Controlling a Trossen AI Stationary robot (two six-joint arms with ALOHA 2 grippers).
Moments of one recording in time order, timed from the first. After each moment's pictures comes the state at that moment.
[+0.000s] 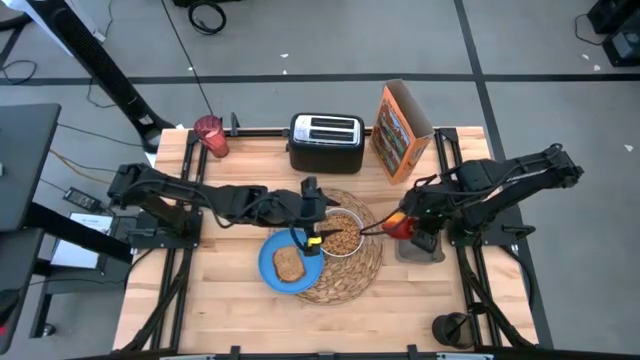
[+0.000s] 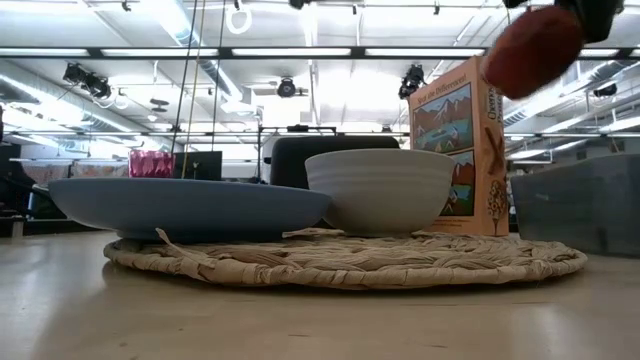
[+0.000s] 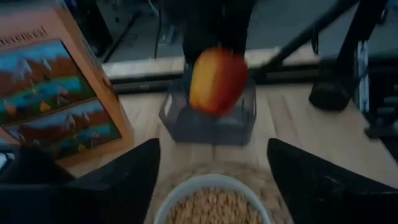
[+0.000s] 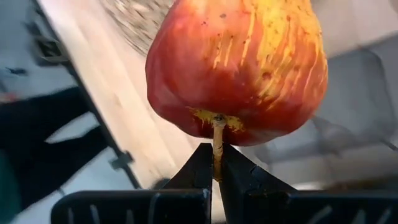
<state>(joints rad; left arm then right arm) -0.18 1.57 1.34 -0.15 -0.29 0.01 0.24 1.15 1.20 -1.28 -0.20 0.80</state>
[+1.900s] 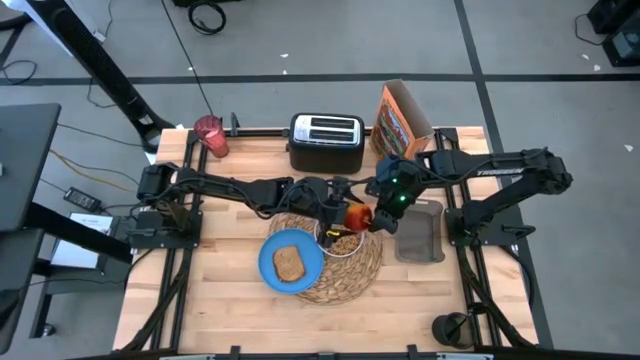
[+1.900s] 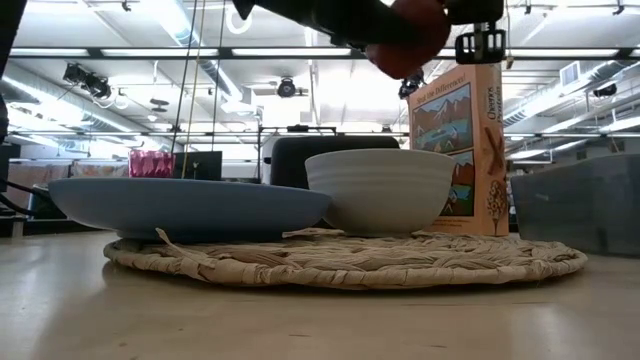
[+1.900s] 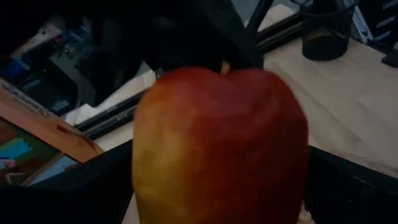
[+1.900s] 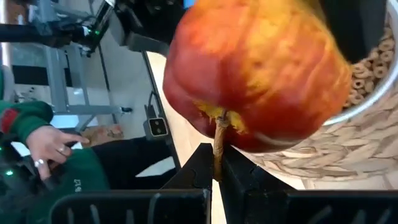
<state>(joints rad) -0.04 1.78 1.34 0.07 0.03 0.44 -0.01 1.29 1.20 -0.78 -0.48 0.71</state>
